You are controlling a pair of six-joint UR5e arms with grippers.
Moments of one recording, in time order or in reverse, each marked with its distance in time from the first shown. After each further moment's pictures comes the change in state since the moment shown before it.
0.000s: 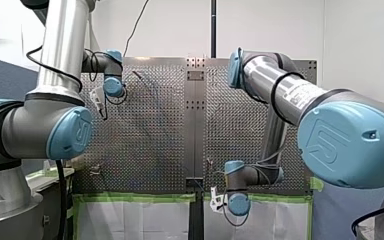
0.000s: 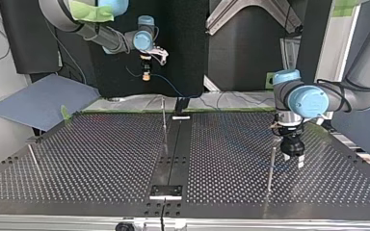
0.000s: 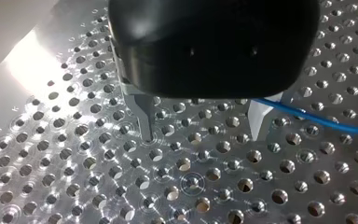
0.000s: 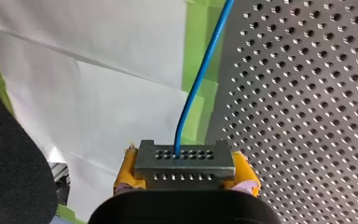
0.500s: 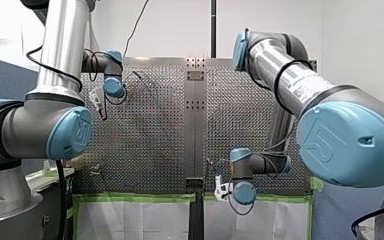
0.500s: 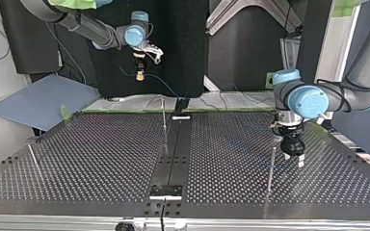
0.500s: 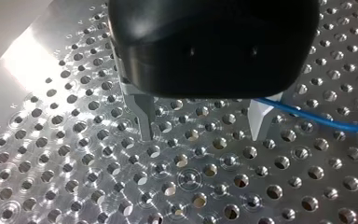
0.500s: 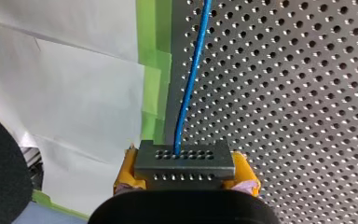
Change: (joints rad) left arm -0.001 0.000 0.000 -0.011 -0.009 0.004; right arm -0.027 -0.136 0.130 -0.043 -0.010 -0.013
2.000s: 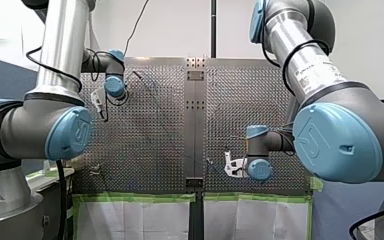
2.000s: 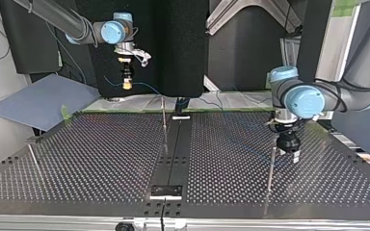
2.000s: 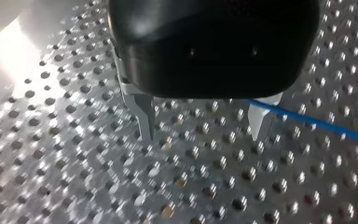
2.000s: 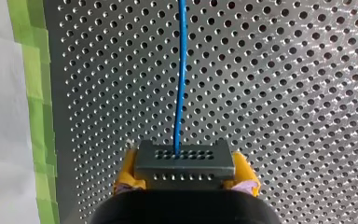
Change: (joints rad) left arm -0.022 0.001 0.000 -0.060 -0.004 -0.021; right arm -0.114 -0.218 0.134 -0.077 -0.174 -0.089
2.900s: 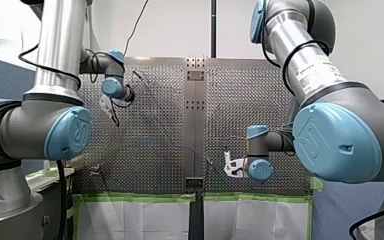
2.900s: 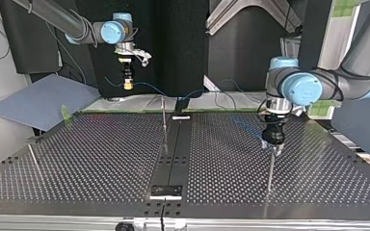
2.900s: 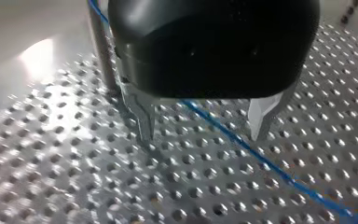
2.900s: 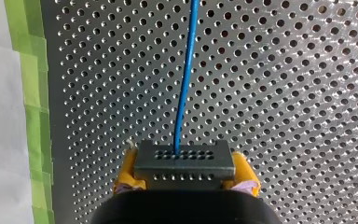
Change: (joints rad) left arm -0.012 0.057 -0.092 0.044 0.189 -0.232; right arm -0.003 0.001 0.000 -0.008 -0.027 -0.006
